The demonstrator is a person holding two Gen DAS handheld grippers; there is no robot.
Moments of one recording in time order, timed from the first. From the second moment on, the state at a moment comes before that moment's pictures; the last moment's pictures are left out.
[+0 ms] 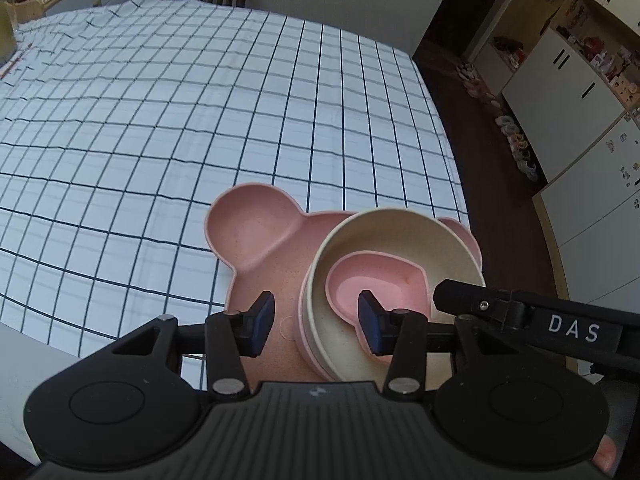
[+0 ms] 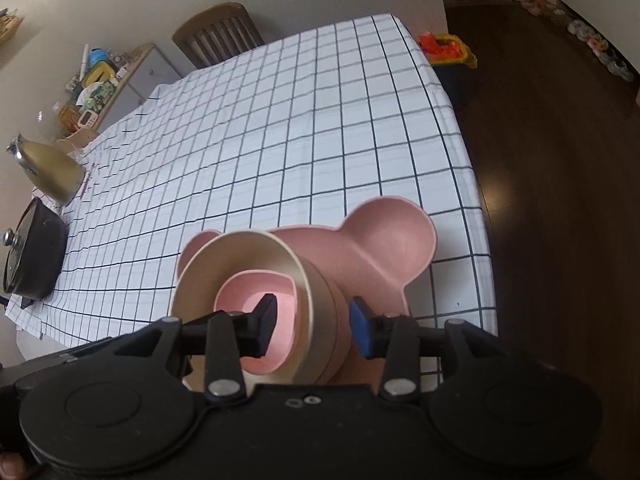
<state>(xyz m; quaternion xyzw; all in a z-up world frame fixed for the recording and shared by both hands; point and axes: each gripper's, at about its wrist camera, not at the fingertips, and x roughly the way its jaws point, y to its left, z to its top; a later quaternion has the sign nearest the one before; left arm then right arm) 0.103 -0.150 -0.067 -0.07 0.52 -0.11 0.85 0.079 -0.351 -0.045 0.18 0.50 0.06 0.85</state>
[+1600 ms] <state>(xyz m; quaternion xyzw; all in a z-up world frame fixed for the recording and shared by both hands) -0.054 -0.074 0.000 0.00 0.39 -0.15 0.91 -0.113 -0.295 0.008 0.06 0.25 -0.01 0.97</state>
